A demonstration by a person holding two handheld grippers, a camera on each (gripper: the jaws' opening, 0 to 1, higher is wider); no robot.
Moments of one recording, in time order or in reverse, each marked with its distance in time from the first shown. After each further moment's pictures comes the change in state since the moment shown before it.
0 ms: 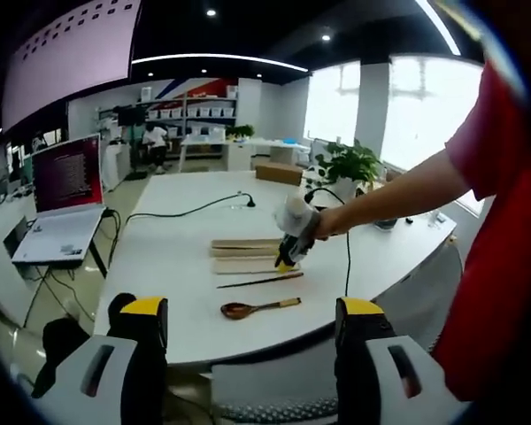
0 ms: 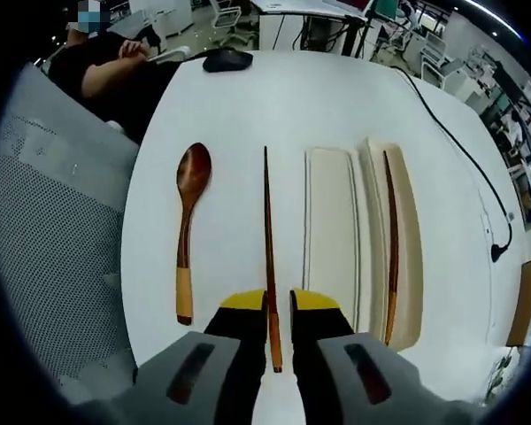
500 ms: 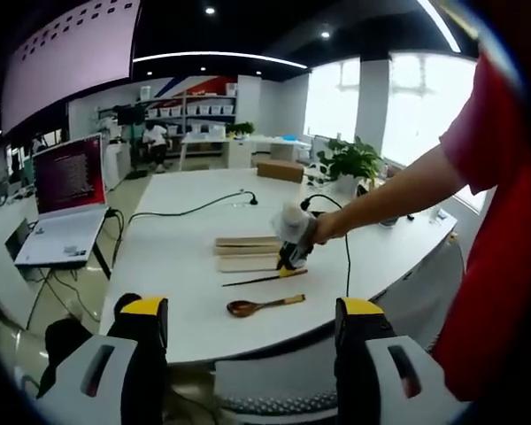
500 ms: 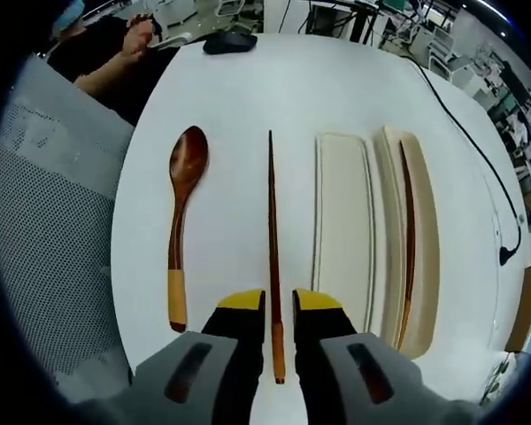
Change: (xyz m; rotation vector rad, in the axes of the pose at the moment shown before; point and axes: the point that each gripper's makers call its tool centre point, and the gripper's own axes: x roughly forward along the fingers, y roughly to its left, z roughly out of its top) left arm -0.004 0.011 -0.001 0.007 0.015 0.004; right arm 0.018 0.005 -0.002 -0.023 0.051 0.014
